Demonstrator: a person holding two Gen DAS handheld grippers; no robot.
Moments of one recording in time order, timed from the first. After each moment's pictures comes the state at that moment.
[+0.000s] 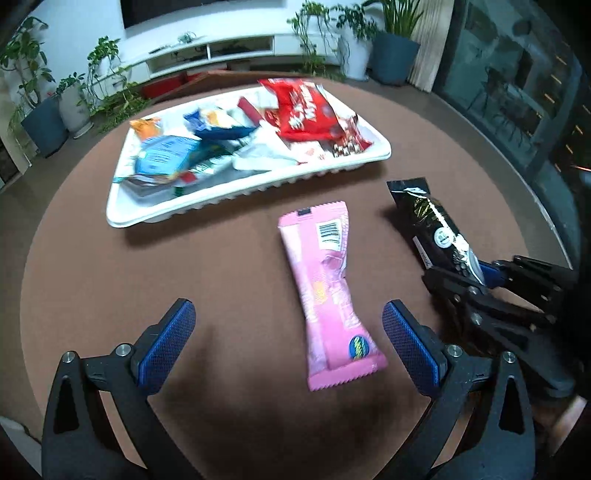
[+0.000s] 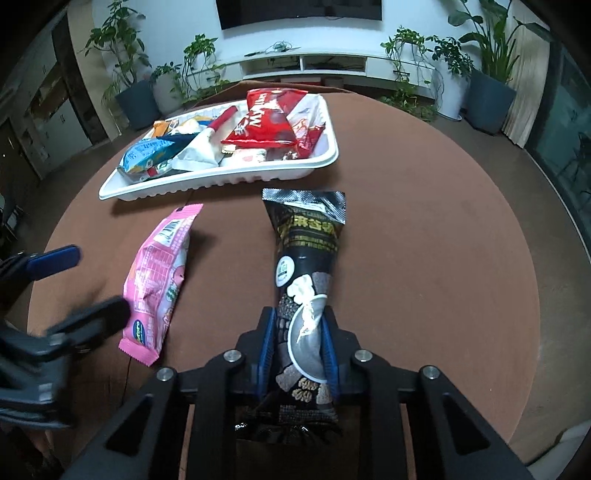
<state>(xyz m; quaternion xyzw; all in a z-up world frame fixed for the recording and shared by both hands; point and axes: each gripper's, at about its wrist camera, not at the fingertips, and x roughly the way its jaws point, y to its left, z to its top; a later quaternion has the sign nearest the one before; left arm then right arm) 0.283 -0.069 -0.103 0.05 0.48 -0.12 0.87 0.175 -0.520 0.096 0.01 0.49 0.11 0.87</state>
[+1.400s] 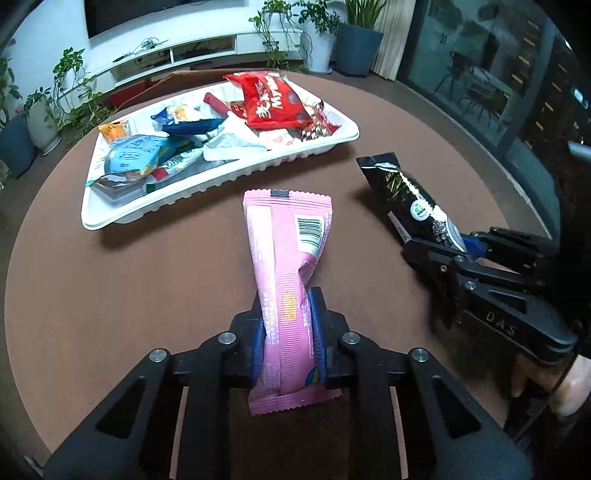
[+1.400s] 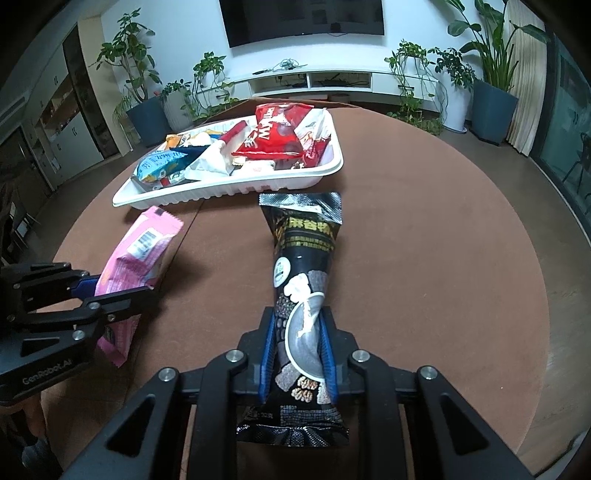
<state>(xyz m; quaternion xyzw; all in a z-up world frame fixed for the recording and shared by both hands) 0.270 -0.060 -0.105 0.06 0.48 -0.19 0.86 0.169 -0.526 0.095 0.04 0.45 0.13 0.88</state>
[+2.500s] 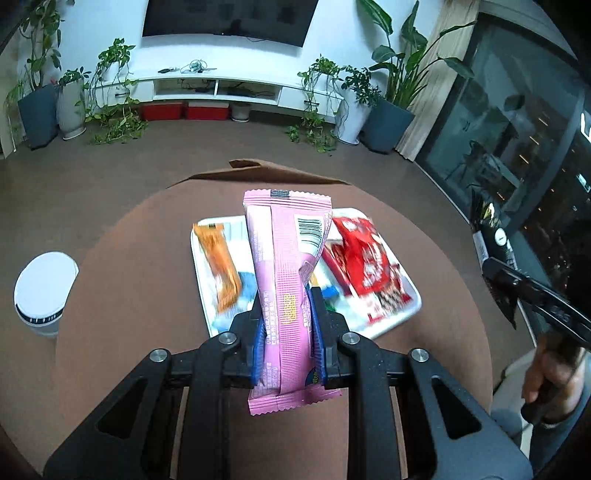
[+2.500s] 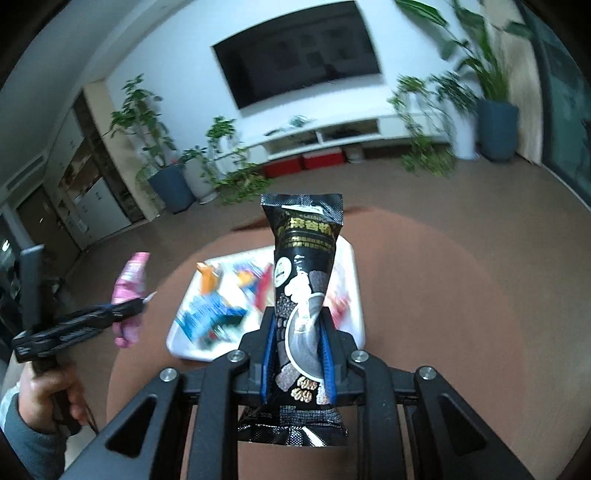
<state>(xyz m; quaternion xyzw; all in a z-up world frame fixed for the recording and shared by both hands) 0.386 0.066 0.006 -0.07 0.41 -0.16 0.89 0.264 -0.511 0.227 0.10 0.36 0.17 0.91</state>
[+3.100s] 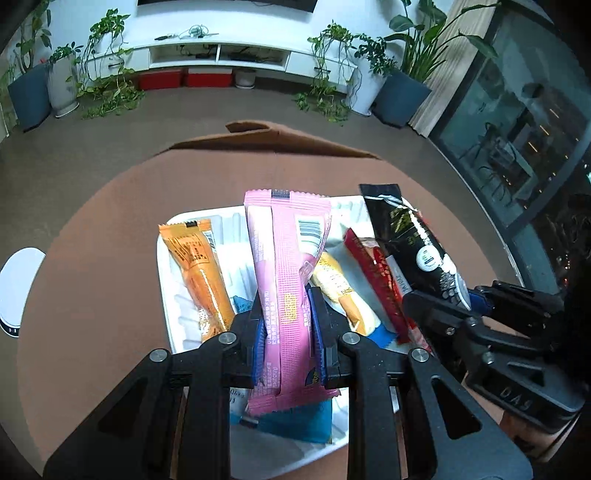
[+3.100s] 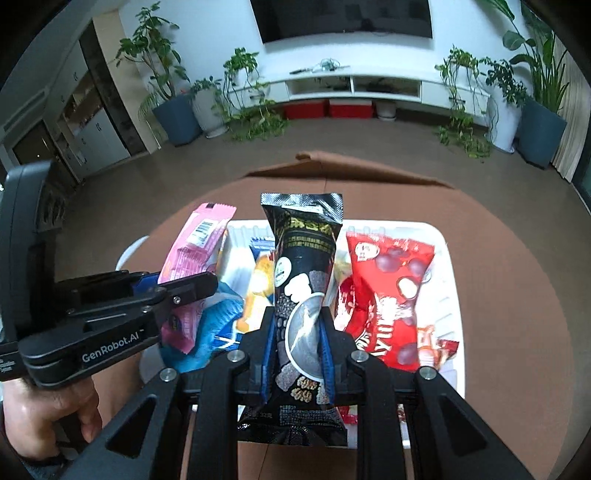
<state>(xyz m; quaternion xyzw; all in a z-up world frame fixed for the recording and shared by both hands) 0.489 0.044 -0.069 -0.06 0.47 -0.15 0.87 0.361 -0.411 0.151 0.02 0.47 0.19 0.86</state>
